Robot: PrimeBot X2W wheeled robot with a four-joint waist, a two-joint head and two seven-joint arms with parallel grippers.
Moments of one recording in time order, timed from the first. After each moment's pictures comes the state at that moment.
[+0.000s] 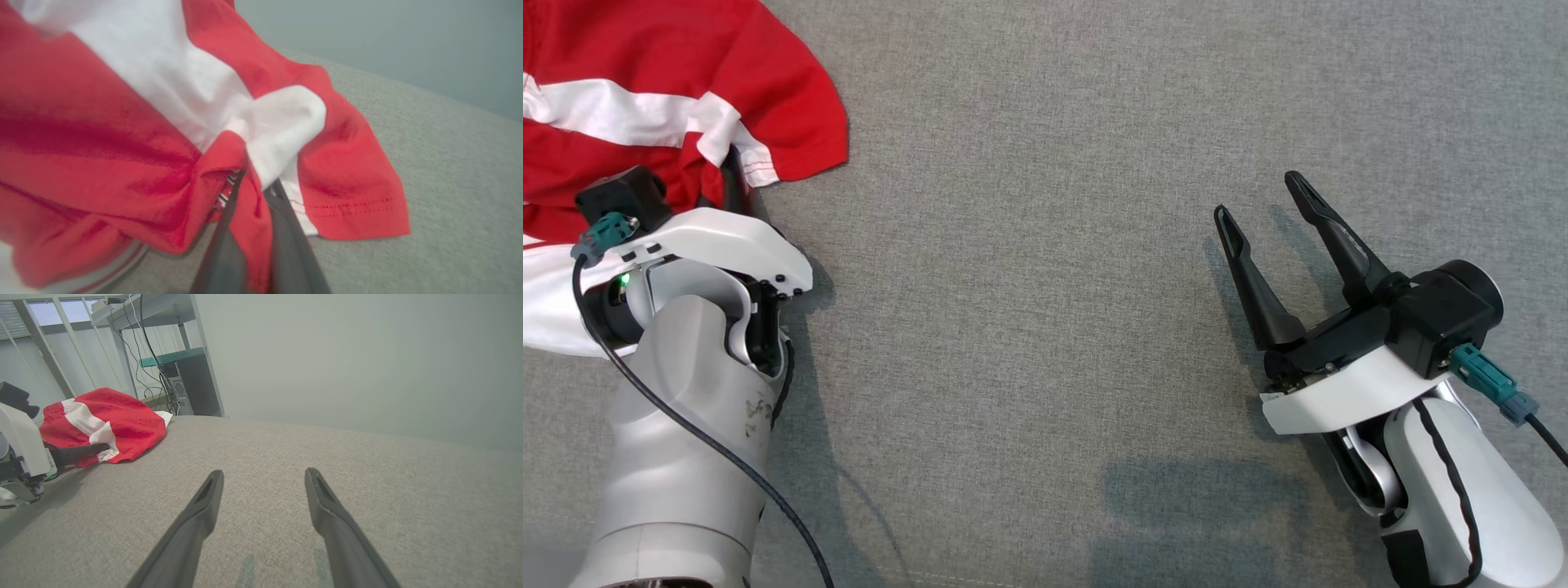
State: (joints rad) left arm -0.87 0.05 0.14 1.04 -0.28 0.00 -0.26; right arm -0.44 -0.18 0.37 0.14 0.25 0.13 -0.25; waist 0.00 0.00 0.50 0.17
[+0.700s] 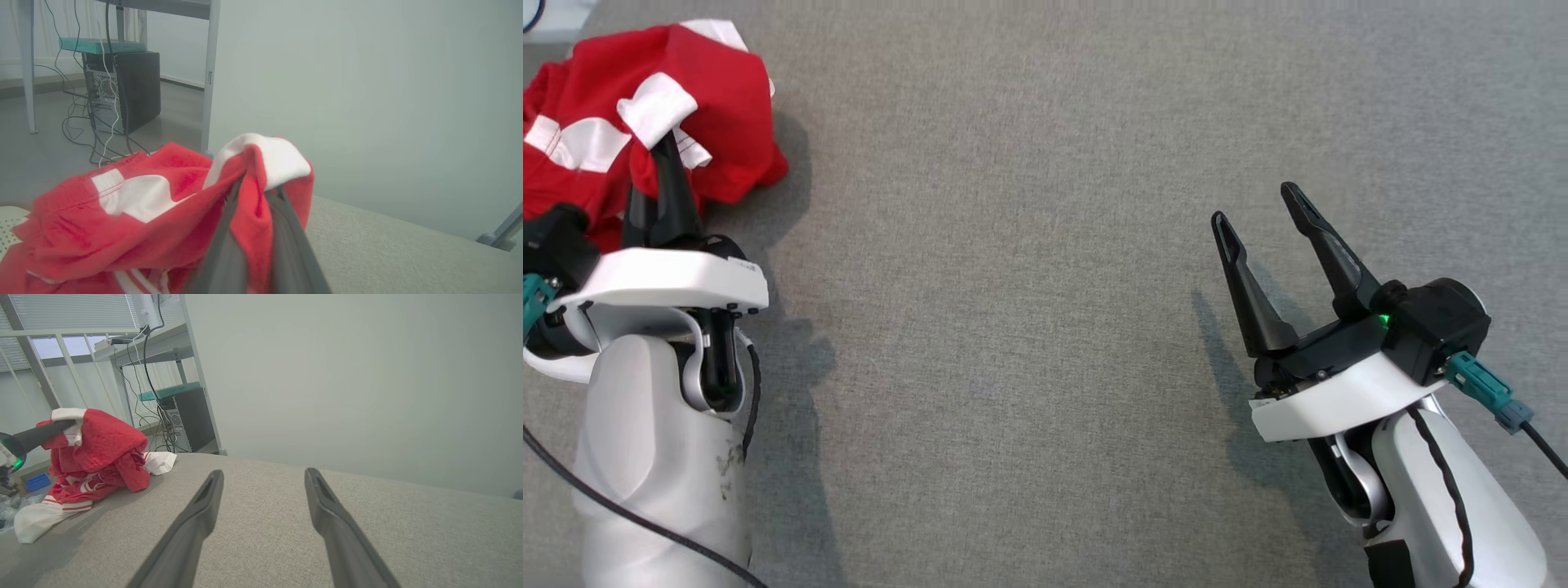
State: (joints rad) left arm -0.63 0.02 0.25 0.53 -0.23 -0.08 -0.26; right arm -0.41 -0.14 0.34 0.15 0.27 0.13 -0.25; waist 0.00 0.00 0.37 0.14
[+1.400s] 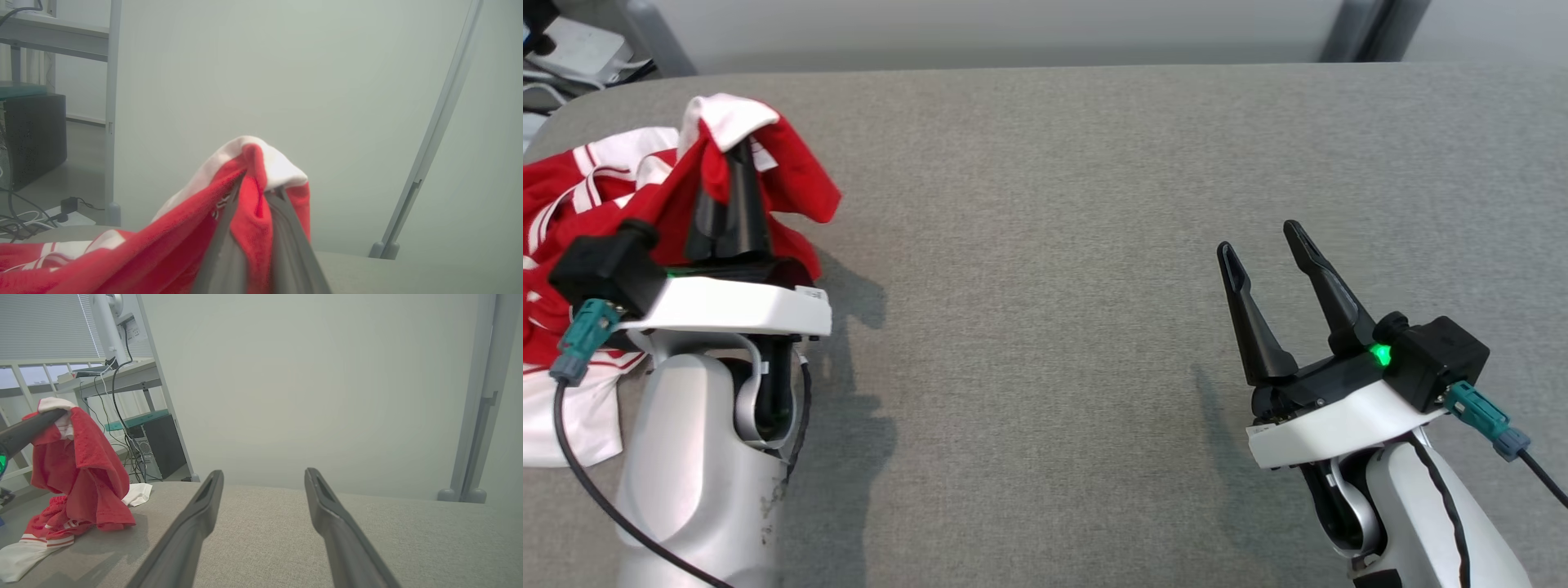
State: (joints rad) left arm -0.51 0.02 0.07 0.32 -0.30 -0.08 -0.26; right arm -0.34 -0.08 0.30 0.15 0.30 0.13 -0.25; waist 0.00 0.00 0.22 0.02
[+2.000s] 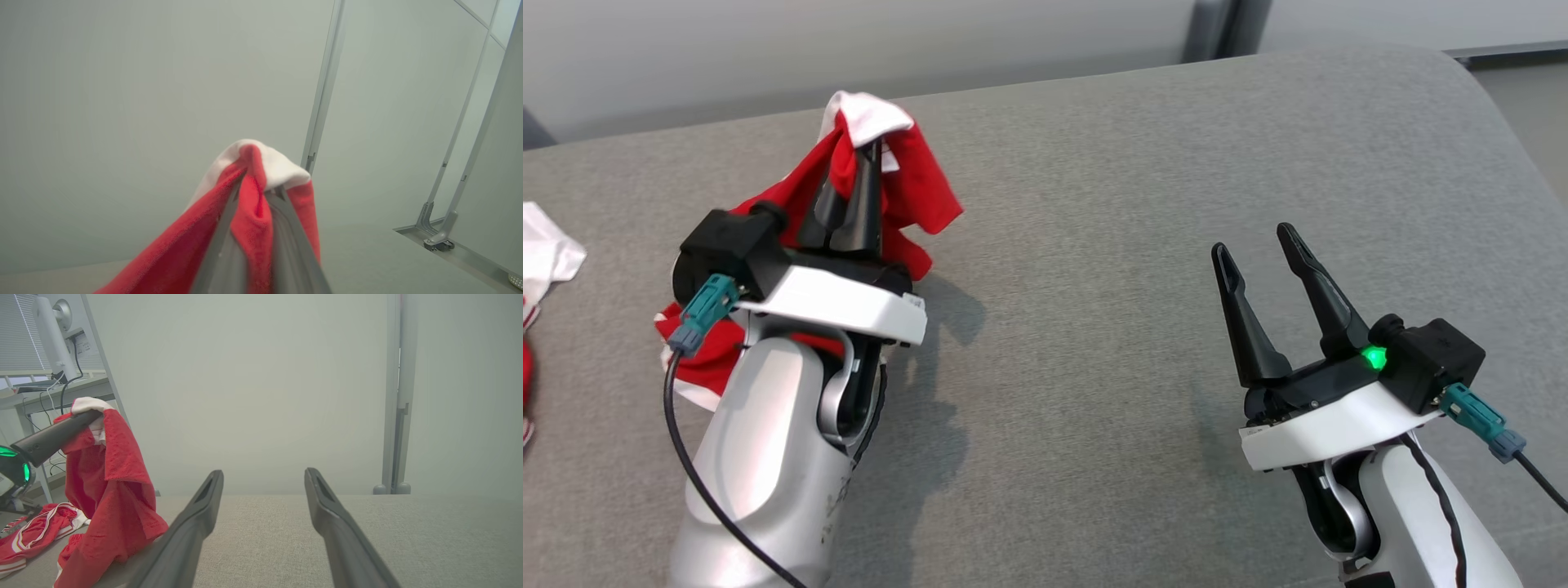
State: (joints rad) left arm -0.54 0.03 -0.16 0.33 -0.32 -0.05 -0.26; right arm -0.33 -0.06 0.29 0.15 0.31 0.13 -0.25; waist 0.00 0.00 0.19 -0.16
